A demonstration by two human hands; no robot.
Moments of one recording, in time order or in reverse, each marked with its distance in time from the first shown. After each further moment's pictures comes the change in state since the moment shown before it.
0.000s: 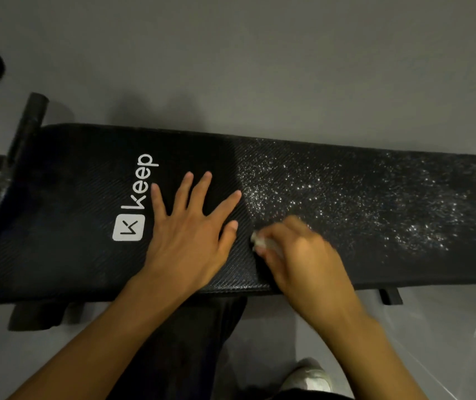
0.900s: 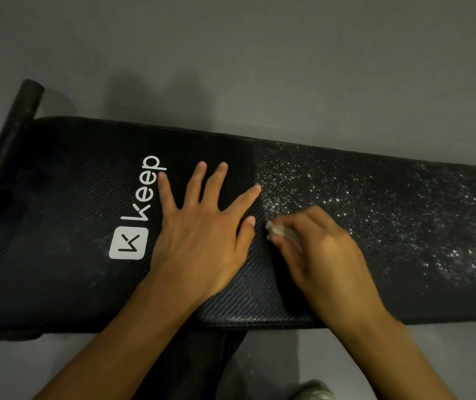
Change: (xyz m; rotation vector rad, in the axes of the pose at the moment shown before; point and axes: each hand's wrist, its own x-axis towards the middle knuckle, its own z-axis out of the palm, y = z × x) left_hand 0.027 -0.007 0.008 0.018 0.078 0.004; right_hand 0.038 0.010 0.011 0.051 0.091 -0.073
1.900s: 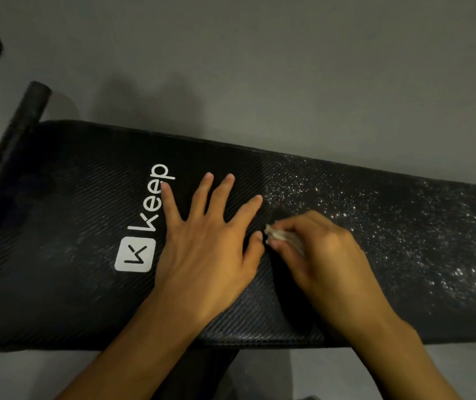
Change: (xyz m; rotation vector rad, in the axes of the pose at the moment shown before) left_hand -0.004 -0.002 -0.006 -0.073 0.036 -0.027; right_hand 0.020 -0.009 -0.002 0.008 -0.057 0.013
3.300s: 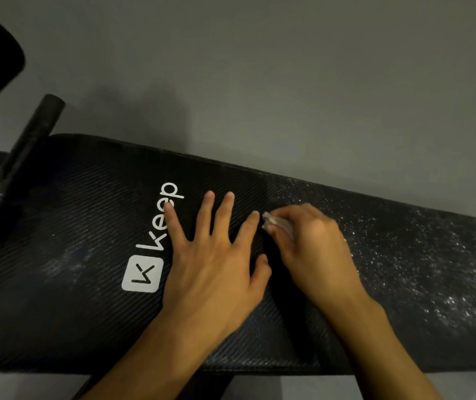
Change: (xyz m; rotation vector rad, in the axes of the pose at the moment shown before) left_hand 0.001 0.000 0.001 0.028 0.031 -0.035; right_hand 0.051 -0.010 0.009 -0.070 0.096 0.052
